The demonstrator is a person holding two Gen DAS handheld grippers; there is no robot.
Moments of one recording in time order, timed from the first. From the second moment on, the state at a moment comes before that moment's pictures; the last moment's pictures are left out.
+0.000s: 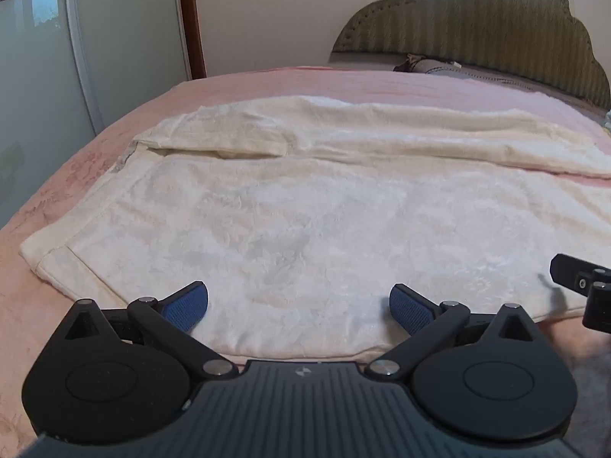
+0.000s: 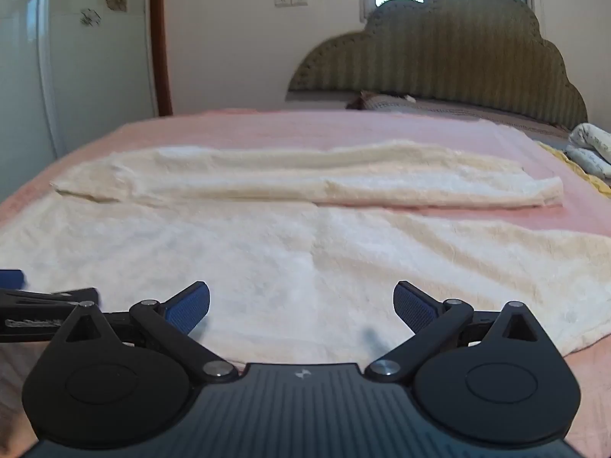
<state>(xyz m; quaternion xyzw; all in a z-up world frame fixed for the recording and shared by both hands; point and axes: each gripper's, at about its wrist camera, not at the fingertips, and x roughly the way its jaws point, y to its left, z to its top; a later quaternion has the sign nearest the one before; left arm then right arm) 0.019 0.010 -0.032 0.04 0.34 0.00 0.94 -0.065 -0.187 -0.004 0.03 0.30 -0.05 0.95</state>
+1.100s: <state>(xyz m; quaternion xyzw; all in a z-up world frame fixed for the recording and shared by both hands) 0.011 0.002 -0.048 0.05 0.32 0.01 0.95 -0.061 -0.187 -0.034 0.03 0.34 -0.05 0.94</state>
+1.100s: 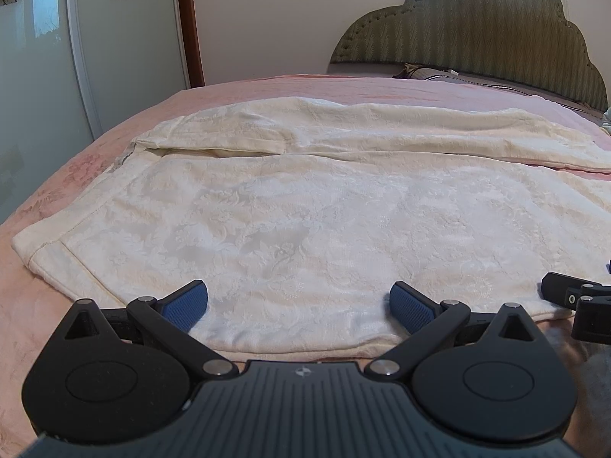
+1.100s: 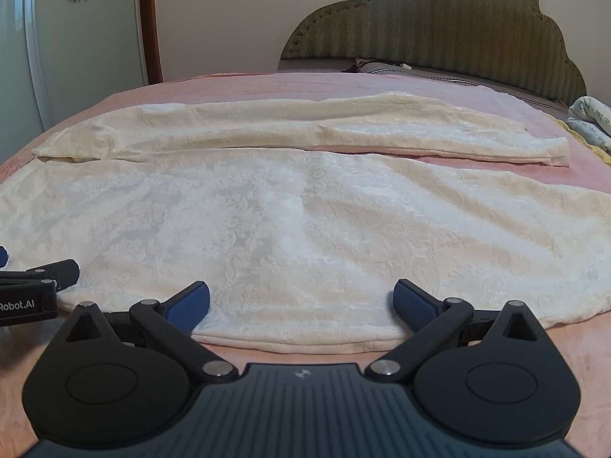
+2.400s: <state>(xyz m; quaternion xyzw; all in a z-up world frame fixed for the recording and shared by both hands) 0.010 0.000 -0.049 0.05 0.32 0.01 0.95 -0.062 -0.186 -0.034 0.03 0.34 -0.06 0.94</state>
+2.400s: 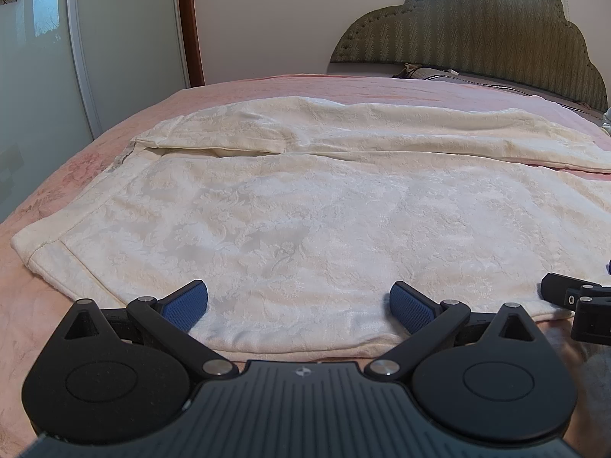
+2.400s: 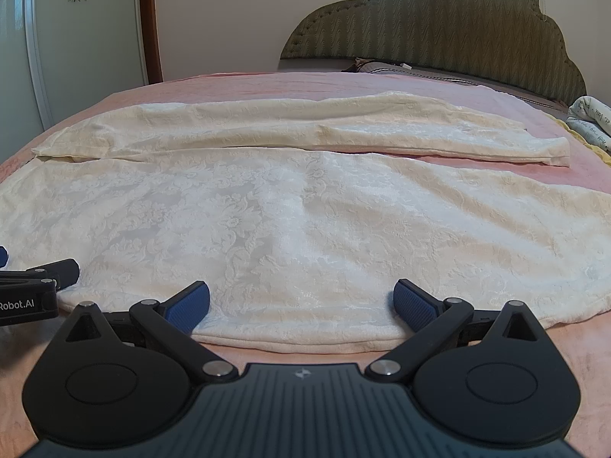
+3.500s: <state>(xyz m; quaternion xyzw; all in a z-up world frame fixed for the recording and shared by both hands) 0.009 0.001 -0.049 0.05 0.32 0.01 0.95 -0.059 -0.185 -0.035 0.03 0.34 -0.06 0.94</state>
